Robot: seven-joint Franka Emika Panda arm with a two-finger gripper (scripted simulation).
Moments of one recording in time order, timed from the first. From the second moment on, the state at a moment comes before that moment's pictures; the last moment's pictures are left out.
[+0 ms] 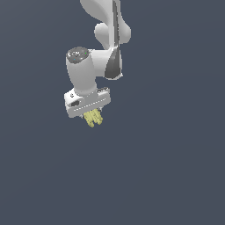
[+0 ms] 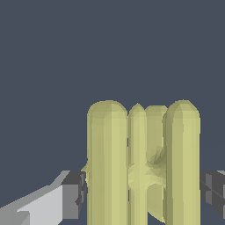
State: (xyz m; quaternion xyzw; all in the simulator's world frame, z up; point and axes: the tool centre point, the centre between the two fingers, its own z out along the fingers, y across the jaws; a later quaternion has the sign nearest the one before) arm -0.046 -0.104 0.163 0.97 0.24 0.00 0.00
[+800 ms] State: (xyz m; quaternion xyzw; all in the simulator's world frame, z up) arm -0.092 -0.179 0.258 0.97 0.24 0.00 0.00
